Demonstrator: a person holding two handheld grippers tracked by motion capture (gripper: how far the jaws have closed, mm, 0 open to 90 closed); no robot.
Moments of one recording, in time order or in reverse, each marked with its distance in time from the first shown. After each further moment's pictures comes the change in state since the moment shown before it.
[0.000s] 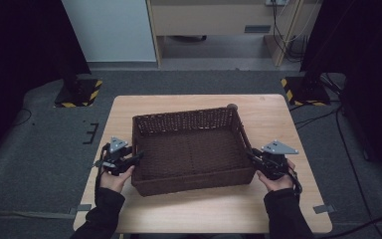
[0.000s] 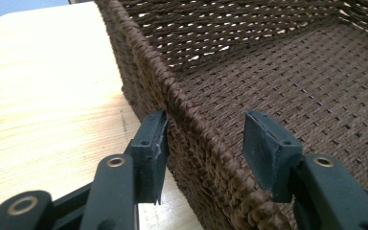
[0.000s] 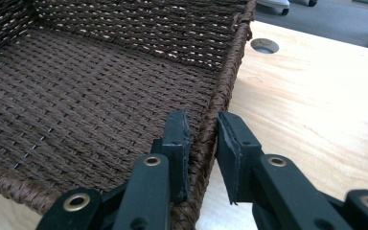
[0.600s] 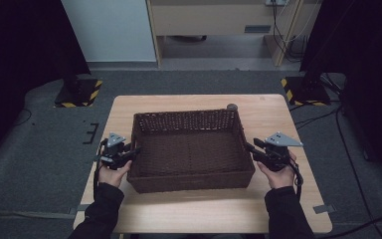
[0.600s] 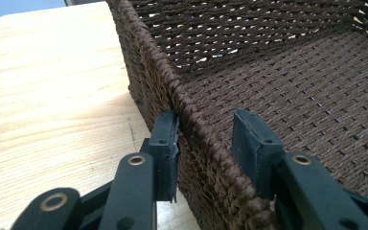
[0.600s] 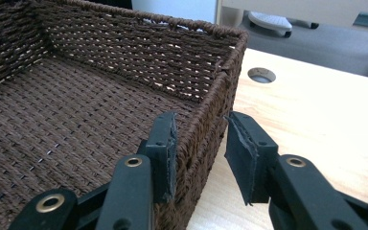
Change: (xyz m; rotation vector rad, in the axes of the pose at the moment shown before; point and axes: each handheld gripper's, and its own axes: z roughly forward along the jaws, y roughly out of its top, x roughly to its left) left arm 0.015 0.007 0.009 0.004 -0.019 -0.003; right arm -0.016 0.016 0.007 -0.086 0.031 0.010
